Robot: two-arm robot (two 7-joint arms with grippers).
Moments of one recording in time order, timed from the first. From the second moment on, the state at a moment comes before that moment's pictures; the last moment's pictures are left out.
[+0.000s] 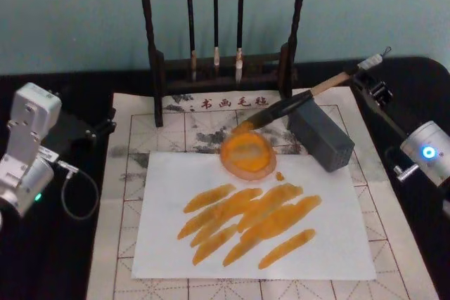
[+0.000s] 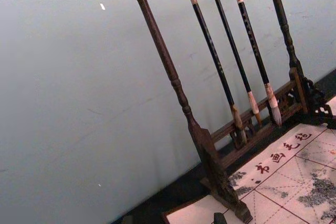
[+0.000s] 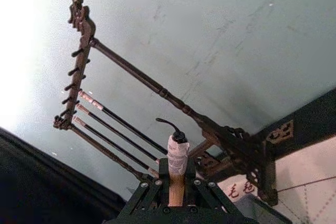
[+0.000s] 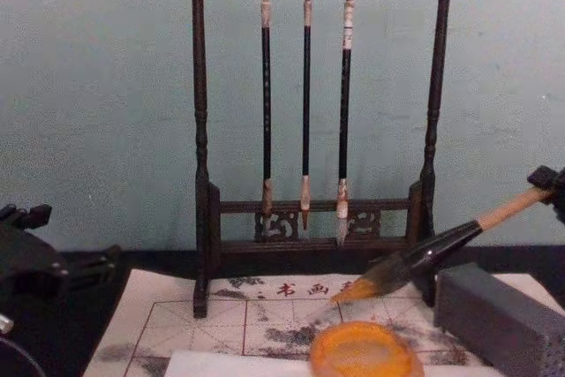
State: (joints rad) left arm -0.20 0.60 0.45 -1.41 -0.25 -0.12 0.03; right arm 0.33 0.43 -0.30 -1.13 1.40 0.18 0.56
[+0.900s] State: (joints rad) left arm -0.20 0.60 0.45 -1.41 -0.25 -0.12 0.03; right arm 0.39 0.44 -0.41 -1.15 1.36 0.15 0.53
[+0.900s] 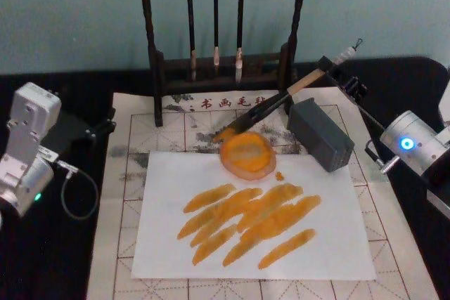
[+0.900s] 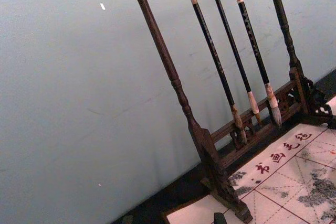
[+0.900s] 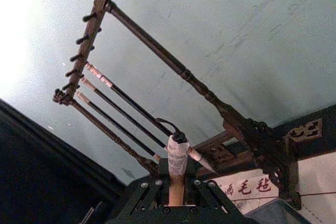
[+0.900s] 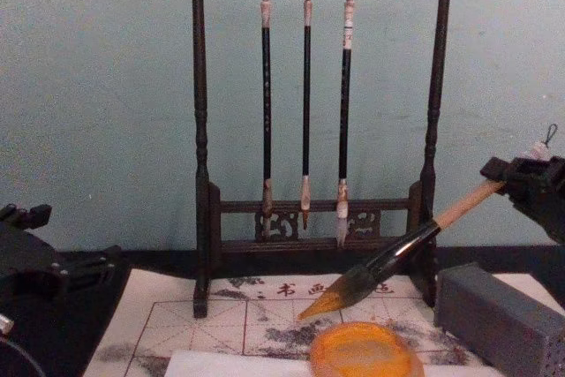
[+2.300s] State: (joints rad) left arm -0.20 0.60 0.45 -1.41 -0.25 -0.12 0.03; right arm 0.44 0.43 -0.50 -1.15 1.26 0.16 0.53
